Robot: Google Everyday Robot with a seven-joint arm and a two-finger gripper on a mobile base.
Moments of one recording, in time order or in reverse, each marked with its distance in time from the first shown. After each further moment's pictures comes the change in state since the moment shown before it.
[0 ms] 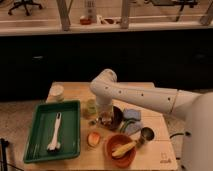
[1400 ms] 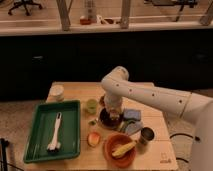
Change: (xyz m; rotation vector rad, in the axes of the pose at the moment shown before) arm 0.035 0.045 -0.002 -0.006 0.047 0.135
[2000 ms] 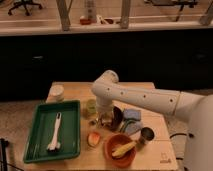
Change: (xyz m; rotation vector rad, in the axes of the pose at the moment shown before) arm -0.051 -0.039 0.006 0.031 -0.057 -0.159
